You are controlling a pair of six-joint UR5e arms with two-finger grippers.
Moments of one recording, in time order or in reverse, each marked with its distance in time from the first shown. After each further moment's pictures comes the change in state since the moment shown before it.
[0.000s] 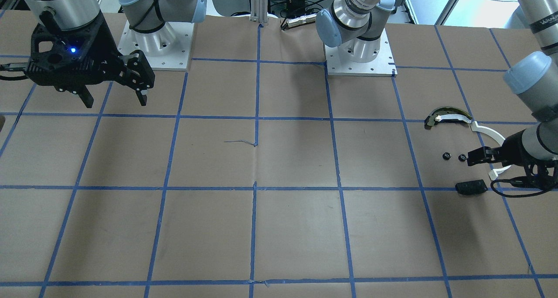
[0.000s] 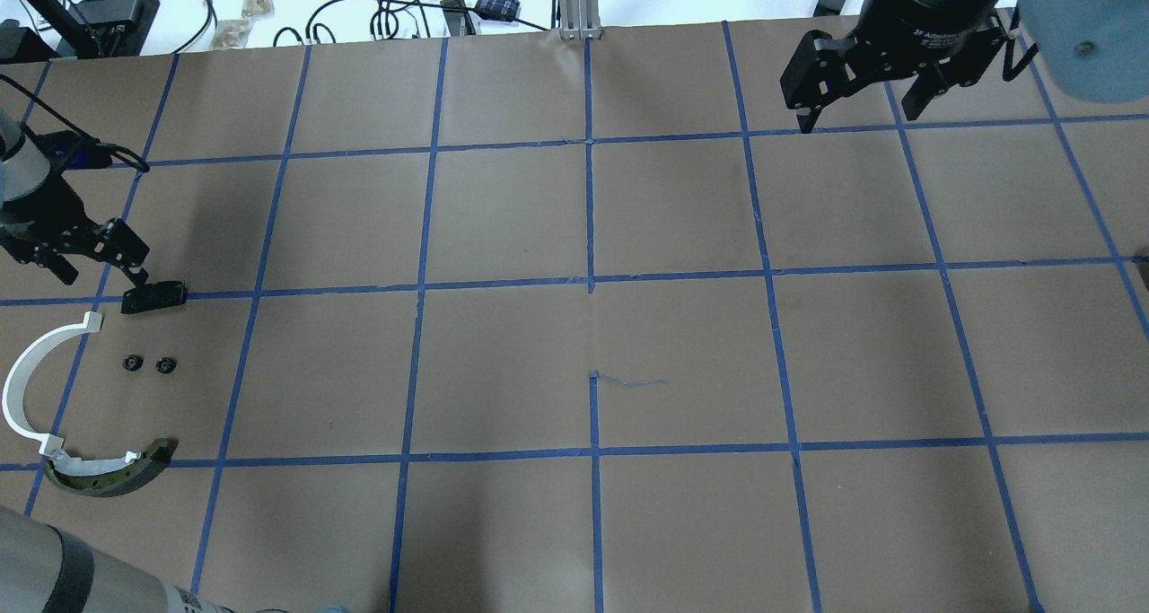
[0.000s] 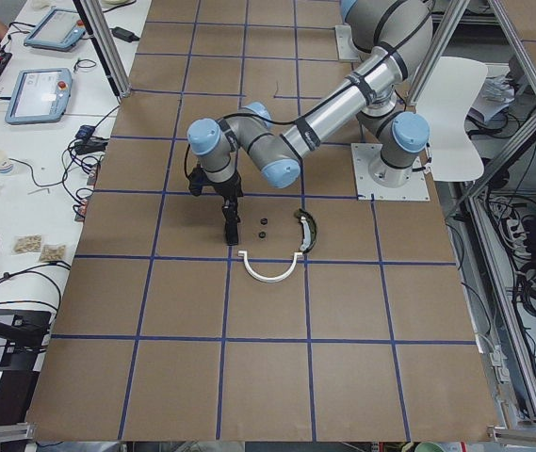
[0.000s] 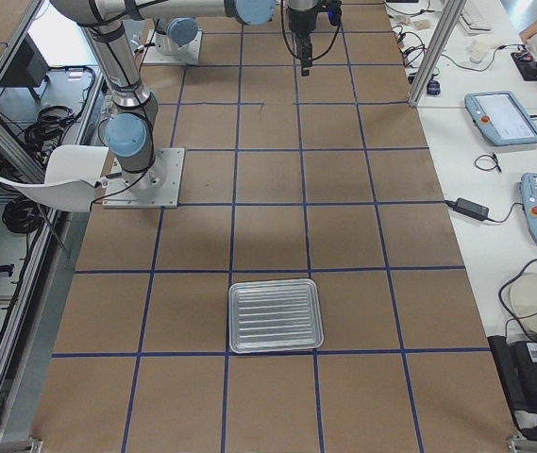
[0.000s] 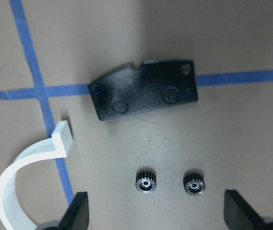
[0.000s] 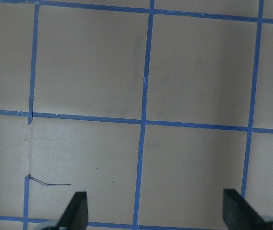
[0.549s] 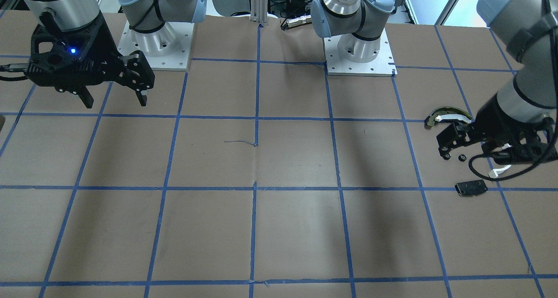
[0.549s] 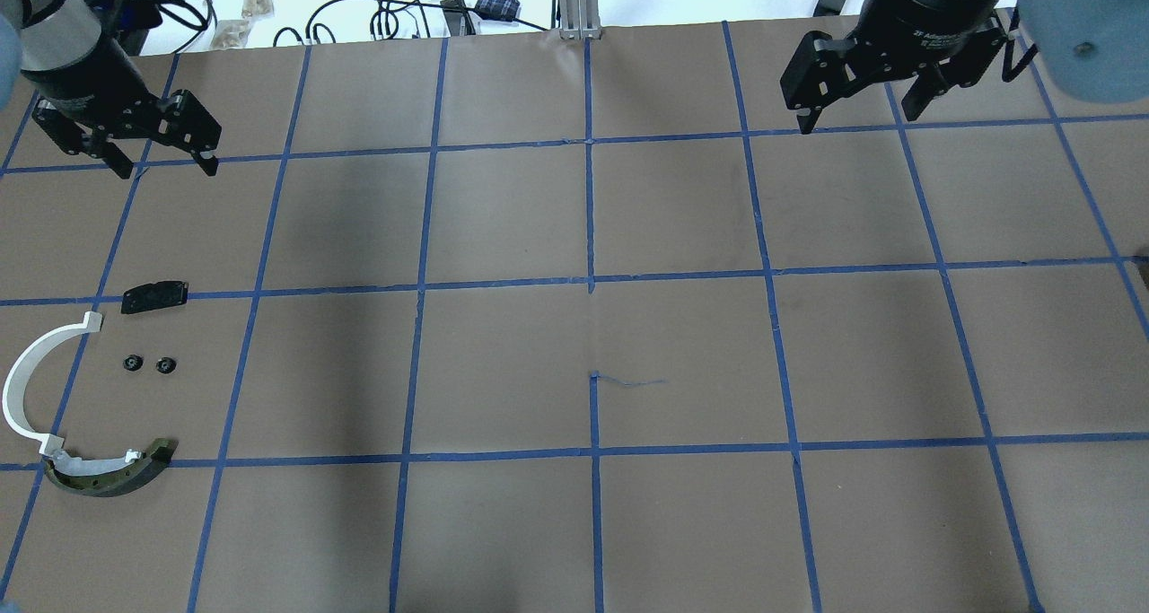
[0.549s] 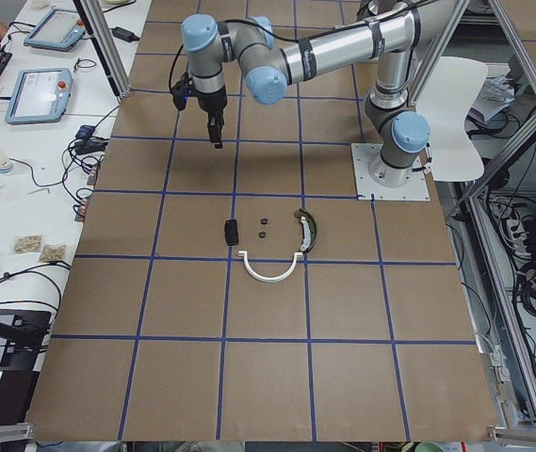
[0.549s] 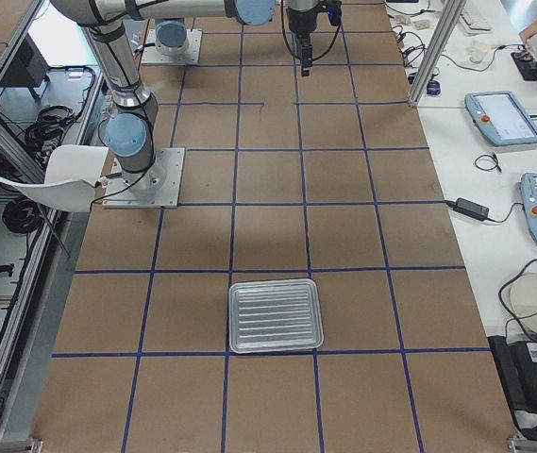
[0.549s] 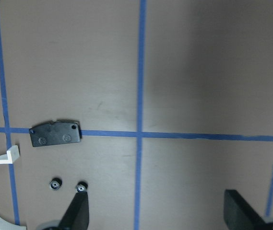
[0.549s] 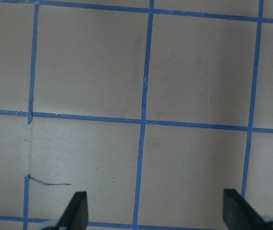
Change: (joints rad) left arm -0.260 0.195 0.111 -0.170 -0.085 -0.276; right arm 0.000 0.000 0.001 -0.001 0.000 0.000
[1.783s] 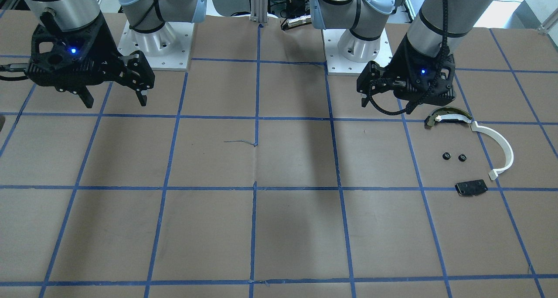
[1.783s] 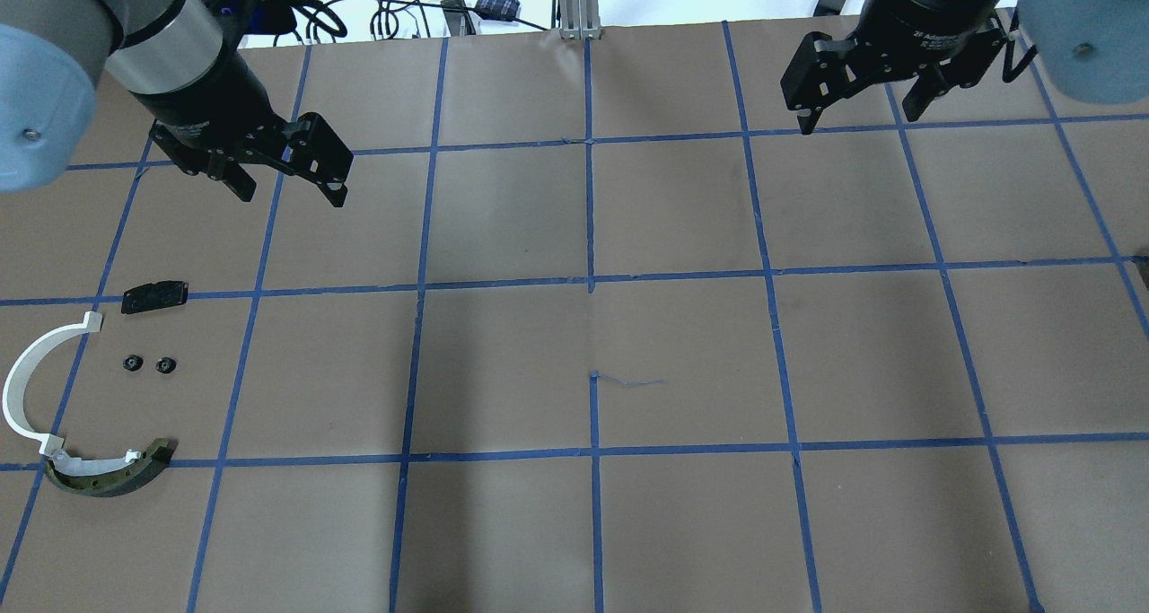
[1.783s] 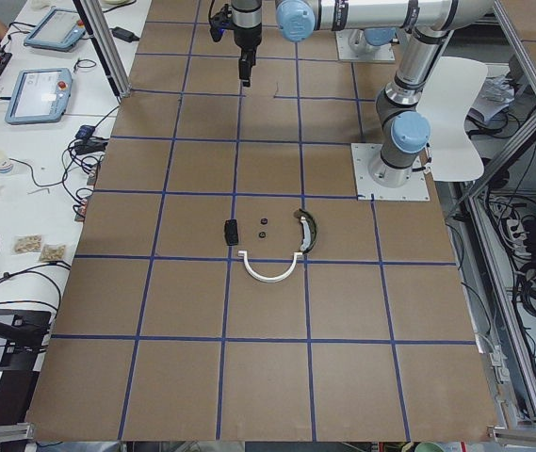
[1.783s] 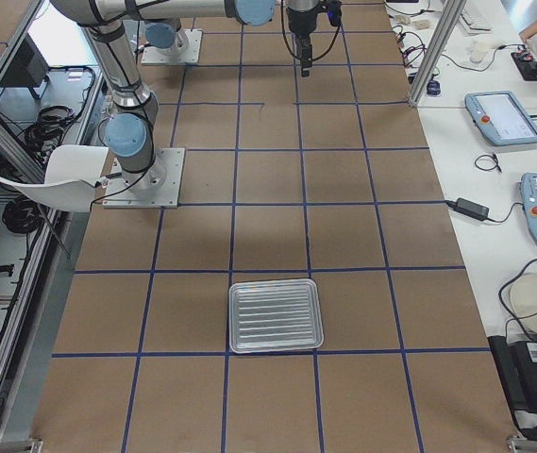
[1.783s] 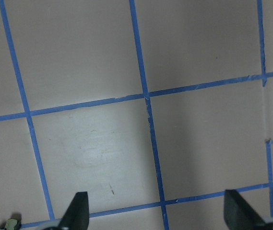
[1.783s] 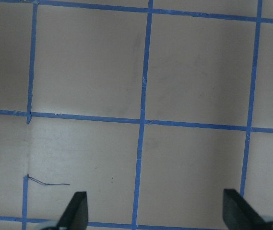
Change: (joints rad) left arm -0.204 0.161 -0.098 -0.074 -0.088 -0.036; right arm 0.000 0.000 0.002 -0.002 -0.002 0.003
